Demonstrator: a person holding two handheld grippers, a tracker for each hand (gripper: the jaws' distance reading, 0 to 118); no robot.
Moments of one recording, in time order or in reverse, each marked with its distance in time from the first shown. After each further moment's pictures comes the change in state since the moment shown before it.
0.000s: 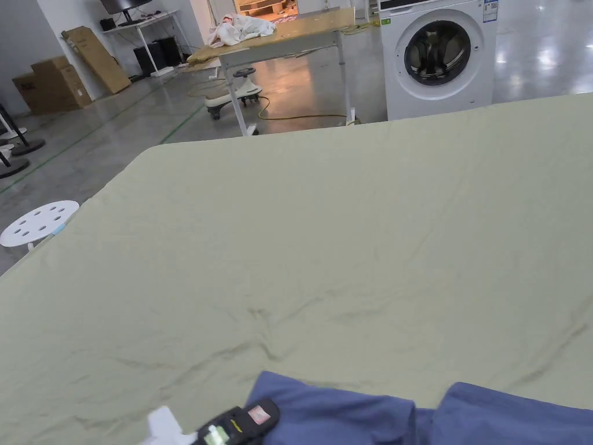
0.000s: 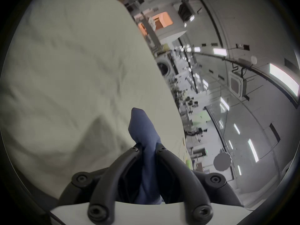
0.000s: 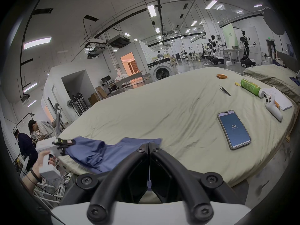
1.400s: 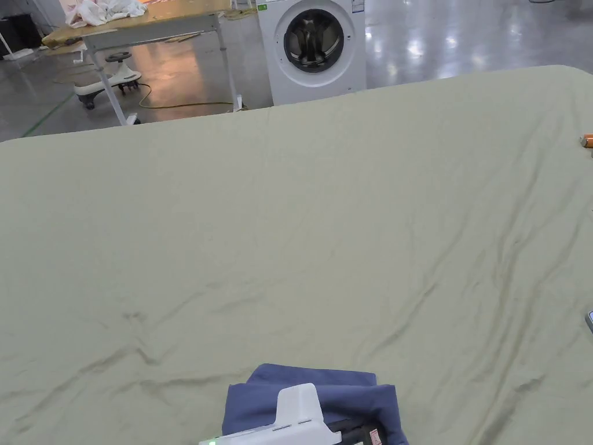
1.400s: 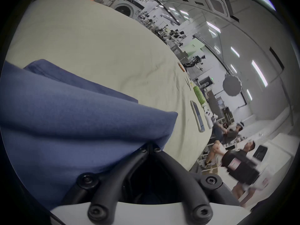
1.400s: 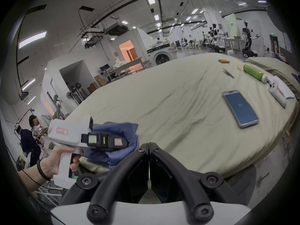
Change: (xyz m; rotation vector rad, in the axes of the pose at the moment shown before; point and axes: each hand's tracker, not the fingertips) left arm 0.091 -0.188 -0.184 -0.594 0.016 -0.473; right arm -0.011 -0.029 -0.016 -0.157 0.009 -0.015
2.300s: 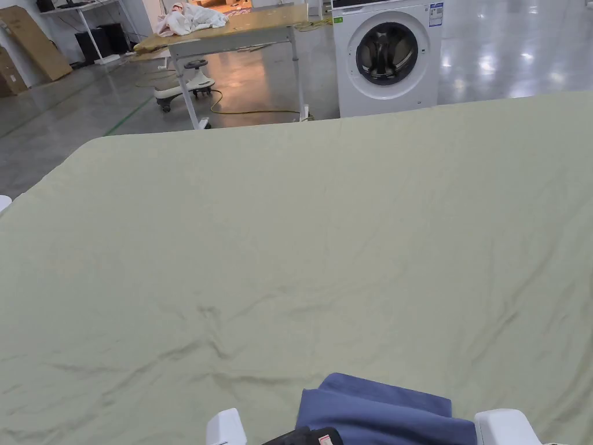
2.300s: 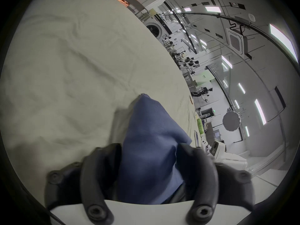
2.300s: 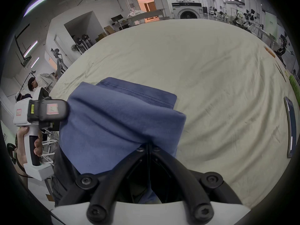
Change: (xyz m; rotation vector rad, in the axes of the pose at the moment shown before) left arm -0.104 -0.002 0.113 0.193 -0.009 0.262; right arm -0.054 0.023 -0.167 -0.462 0.064 0.191
